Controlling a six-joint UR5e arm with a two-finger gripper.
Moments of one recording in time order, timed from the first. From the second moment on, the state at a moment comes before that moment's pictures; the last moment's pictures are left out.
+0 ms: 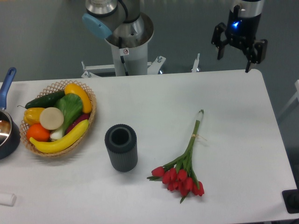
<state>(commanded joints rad) 2.95 -1.57 -1.69 -1.27 1.40 1.70</state>
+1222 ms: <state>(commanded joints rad) 2.85 -1.61 -1.75 -1.18 1.38 1.30</state>
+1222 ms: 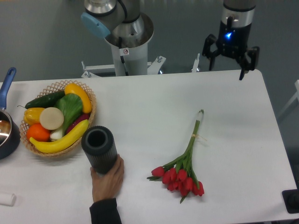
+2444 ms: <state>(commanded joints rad) 2.69 -1.94 -1.75 -0.97 1.39 1.08</state>
